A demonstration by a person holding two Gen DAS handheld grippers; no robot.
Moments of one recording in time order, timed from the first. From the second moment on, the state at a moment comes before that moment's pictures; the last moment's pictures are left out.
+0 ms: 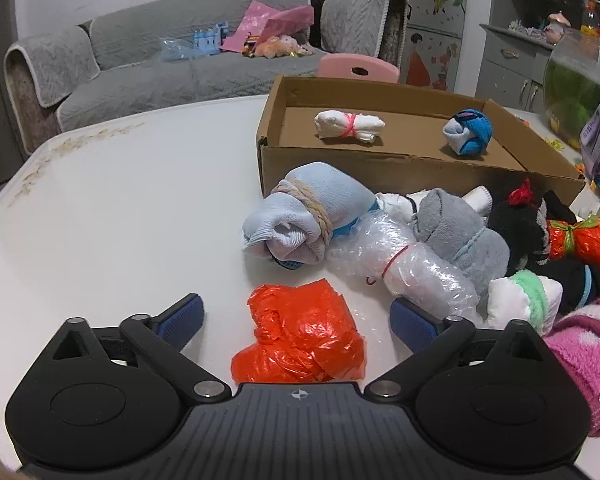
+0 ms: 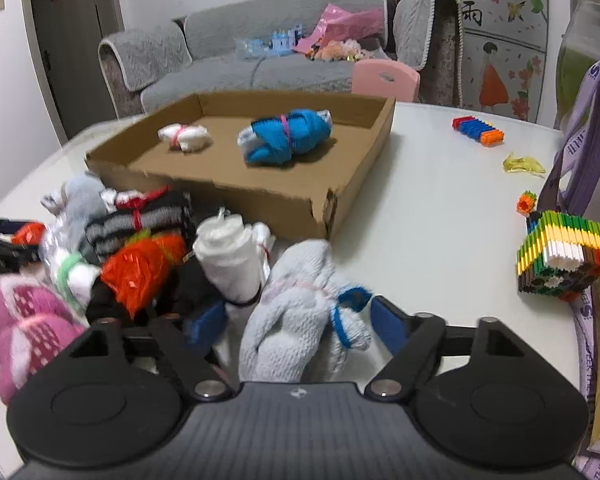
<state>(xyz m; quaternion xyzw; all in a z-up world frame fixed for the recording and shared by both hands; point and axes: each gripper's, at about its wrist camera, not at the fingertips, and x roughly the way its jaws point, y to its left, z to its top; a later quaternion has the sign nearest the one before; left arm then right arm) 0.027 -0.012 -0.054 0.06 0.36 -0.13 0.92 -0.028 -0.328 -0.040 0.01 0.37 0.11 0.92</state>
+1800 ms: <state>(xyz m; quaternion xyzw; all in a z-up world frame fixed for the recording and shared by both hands) -0.003 -0.007 0.004 0.04 0.33 -0.13 0.93 -0.047 -0.377 -0.002 0.07 0.30 0.08 0.95</state>
